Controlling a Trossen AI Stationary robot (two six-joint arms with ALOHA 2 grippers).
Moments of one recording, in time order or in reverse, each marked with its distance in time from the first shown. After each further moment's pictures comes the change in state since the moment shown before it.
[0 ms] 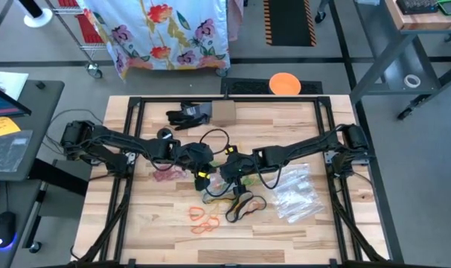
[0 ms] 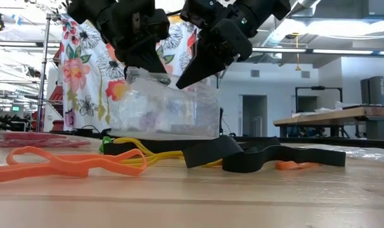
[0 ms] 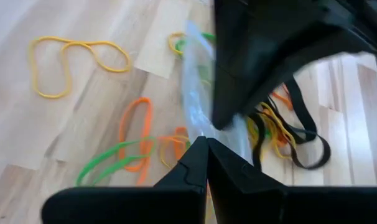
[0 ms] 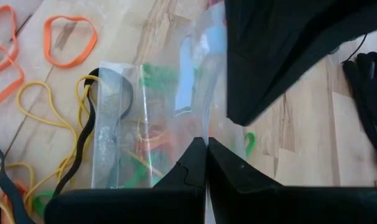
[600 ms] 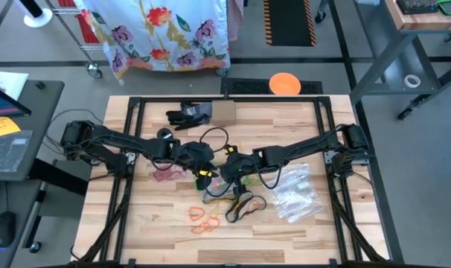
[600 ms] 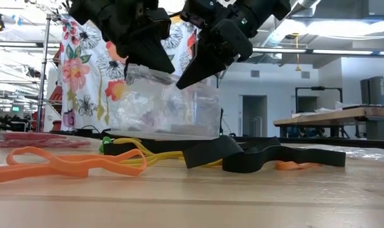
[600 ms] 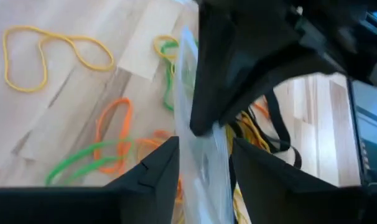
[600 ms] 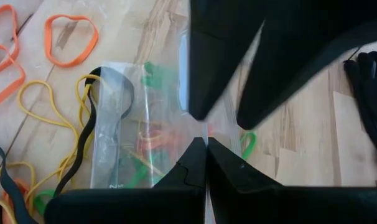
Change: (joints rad) left arm 0.007 0.000 0.000 0.035 0.048 -0.097; right arm -0.001 0.000 0.000 -0.002 0.000 0.000
